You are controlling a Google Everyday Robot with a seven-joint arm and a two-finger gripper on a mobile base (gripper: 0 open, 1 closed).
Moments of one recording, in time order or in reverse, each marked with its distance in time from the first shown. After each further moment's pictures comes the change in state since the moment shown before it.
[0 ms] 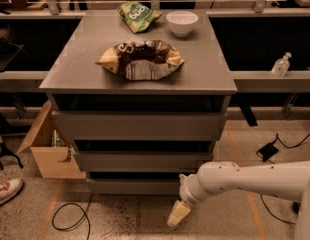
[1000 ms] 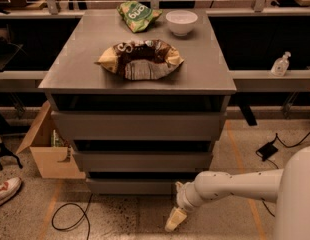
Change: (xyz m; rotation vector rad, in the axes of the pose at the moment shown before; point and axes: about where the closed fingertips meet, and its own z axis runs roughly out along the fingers) arm 0.020 -0.002 0.065 -0.034 -0.042 -0.002
